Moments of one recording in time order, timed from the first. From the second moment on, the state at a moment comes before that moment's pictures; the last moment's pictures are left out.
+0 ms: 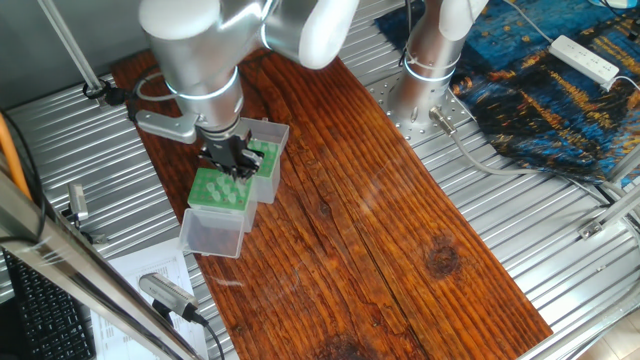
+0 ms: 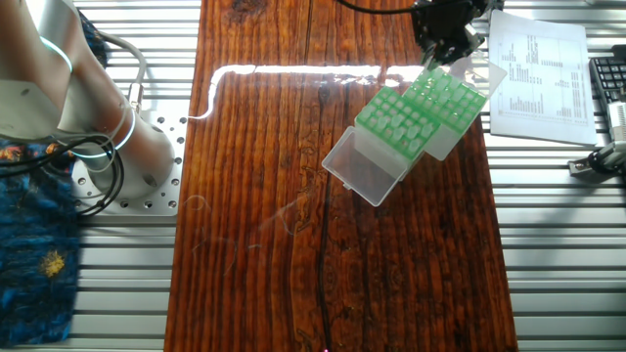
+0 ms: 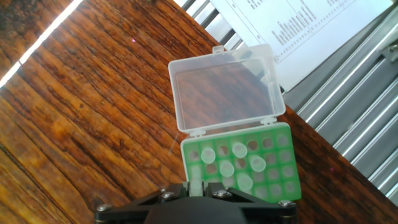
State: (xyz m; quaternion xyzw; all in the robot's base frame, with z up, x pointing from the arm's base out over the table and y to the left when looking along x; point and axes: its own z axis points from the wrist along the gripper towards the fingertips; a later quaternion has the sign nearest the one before) arm 0.552 0.104 0.195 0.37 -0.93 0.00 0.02
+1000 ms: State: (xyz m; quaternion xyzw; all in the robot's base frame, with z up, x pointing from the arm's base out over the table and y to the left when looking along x) arm 0.557 0.102 0.230 0.38 -0.92 -0.01 0.05
